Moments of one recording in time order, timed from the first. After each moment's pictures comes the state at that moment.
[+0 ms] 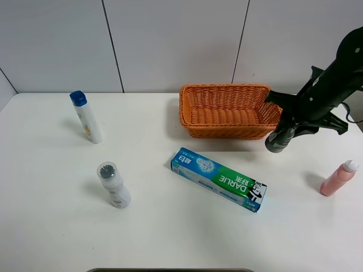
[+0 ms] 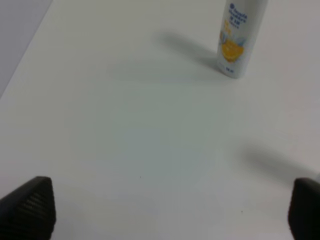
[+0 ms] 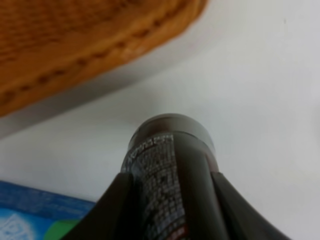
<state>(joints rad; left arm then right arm) 0.05 0.00 -0.51 0.02 1.05 0.01 0.09 1.61 -1.08 0.11 0.80 0.41</state>
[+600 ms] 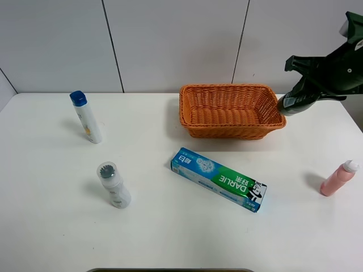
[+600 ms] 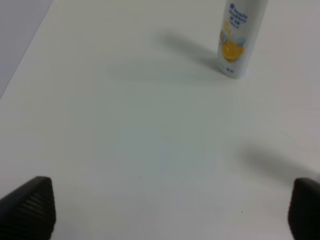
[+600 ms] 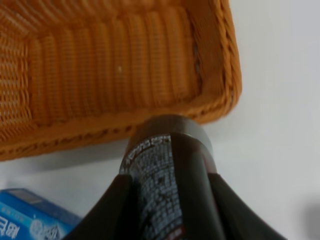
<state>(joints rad) 0.05 0.00 -0.51 0.02 1.05 0.01 0.10 1.37 -1.09 0.10 0.72 0.21</state>
